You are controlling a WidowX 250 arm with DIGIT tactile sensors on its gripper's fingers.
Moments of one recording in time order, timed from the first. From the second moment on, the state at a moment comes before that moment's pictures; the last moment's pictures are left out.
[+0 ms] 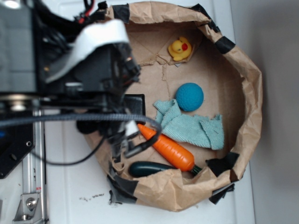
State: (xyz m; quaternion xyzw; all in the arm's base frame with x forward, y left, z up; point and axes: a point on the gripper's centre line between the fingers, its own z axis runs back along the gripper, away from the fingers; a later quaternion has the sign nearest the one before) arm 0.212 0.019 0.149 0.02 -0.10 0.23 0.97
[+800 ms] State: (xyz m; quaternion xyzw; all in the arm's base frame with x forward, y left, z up) arm 0.289 0.079 0.061 0.10 -0.15 0.34 0.92
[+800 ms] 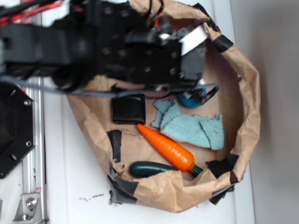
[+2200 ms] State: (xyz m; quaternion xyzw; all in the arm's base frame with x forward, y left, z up) arm 0.303 0.089 0.027 0.09 -0.11 0.31 0.94
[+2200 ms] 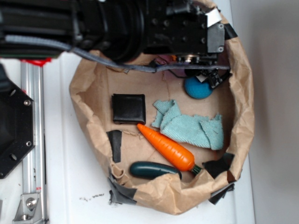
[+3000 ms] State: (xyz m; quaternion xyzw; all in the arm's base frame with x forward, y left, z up) arm 0.286 0.080 0.028 0.07 -0.11 0.31 0.94
